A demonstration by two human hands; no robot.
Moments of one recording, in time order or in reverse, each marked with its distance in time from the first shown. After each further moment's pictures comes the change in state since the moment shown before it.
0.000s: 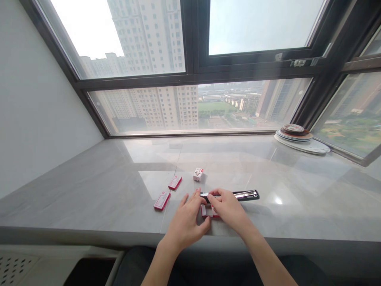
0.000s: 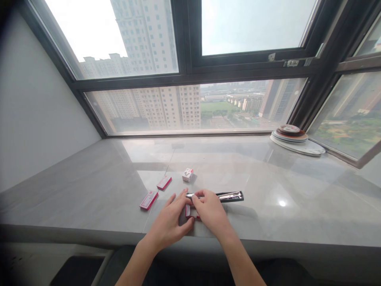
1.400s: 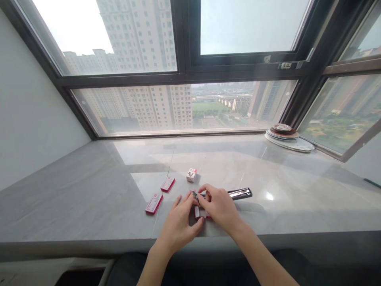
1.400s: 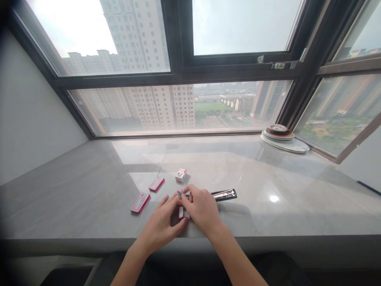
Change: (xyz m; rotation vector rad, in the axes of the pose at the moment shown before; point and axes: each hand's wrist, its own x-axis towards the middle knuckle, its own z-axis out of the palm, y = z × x) left_hand 0.004 -0.003 0.002 -0.029 0.035 0.008; right_hand -0.007 -0.019 -0.005 -0.407 0.168 -0.341
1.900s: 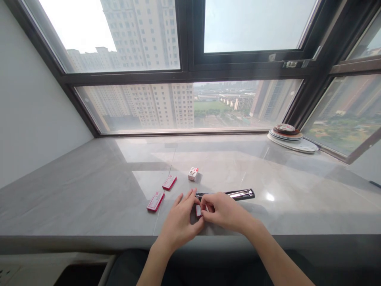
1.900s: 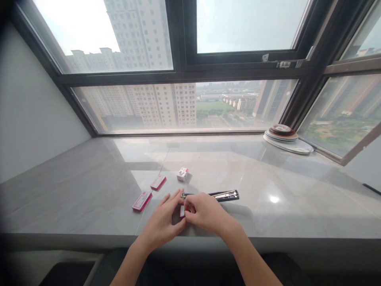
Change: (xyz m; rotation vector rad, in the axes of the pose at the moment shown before) left_hand -0.001 -0.006 0.003 -0.011 0.006 -0.009; right_hand -0.004 0.009 -0.021 0.033 -0.367 -0.128
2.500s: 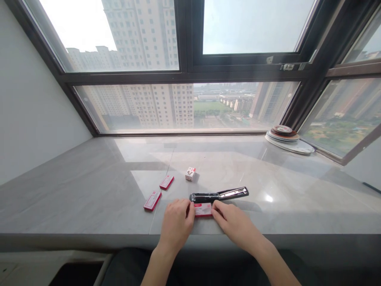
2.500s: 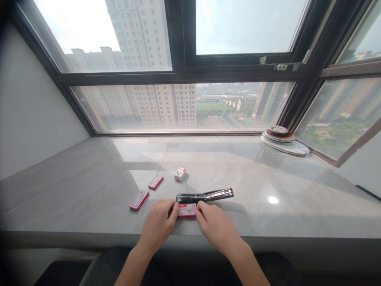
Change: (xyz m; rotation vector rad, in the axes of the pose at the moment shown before) left_hand -0.001 0.020 0.008 0.188 0.201 -0.186; right_hand -0.045 0.026 0.008 -0.109 0.118 0.222
